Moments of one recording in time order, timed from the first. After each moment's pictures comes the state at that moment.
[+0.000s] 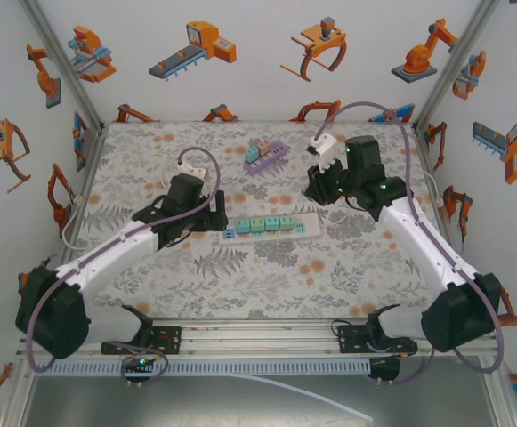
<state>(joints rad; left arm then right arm) -0.61 1.25 0.87 -0.34 -0.09 -0.41 0.36 1.28 1.16 -0.50 -0.37 -0.20</state>
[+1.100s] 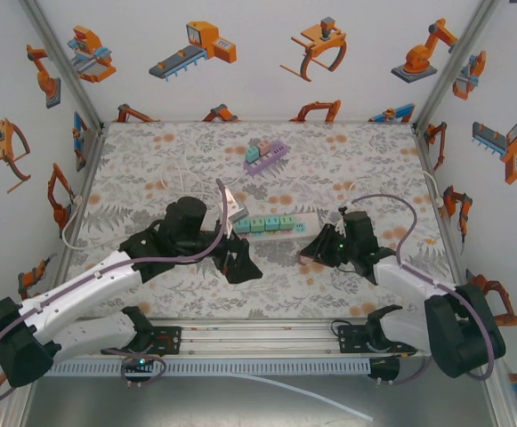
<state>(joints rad) -0.90 1.03 0.81 -0.29 0.49 -0.22 0.36 1.17 0.36 0.05 -0.40 0.79</state>
